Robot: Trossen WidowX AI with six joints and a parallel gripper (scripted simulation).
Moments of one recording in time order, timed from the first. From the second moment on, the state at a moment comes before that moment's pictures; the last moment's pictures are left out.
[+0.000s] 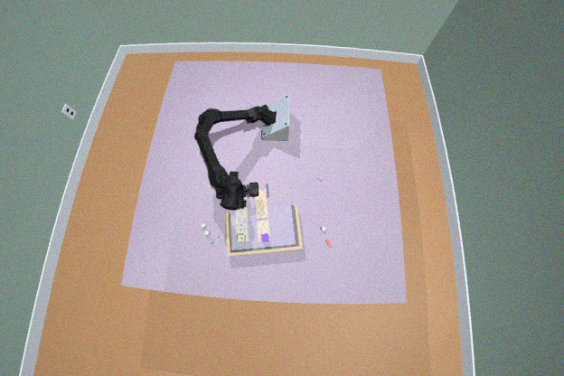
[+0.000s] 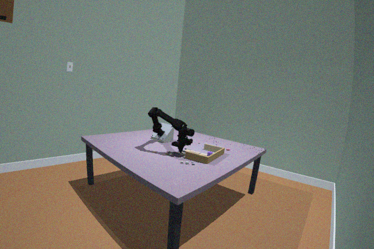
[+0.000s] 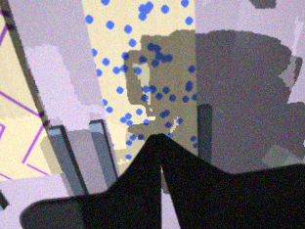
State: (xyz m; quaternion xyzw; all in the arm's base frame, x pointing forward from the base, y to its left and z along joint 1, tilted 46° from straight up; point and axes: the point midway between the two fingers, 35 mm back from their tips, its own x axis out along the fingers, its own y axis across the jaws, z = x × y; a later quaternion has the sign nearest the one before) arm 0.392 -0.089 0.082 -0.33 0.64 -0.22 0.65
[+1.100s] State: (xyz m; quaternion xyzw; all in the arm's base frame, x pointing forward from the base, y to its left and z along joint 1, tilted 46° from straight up) arm 0.344 -0.098 0.085 -0.33 0.64 -0.22 0.66
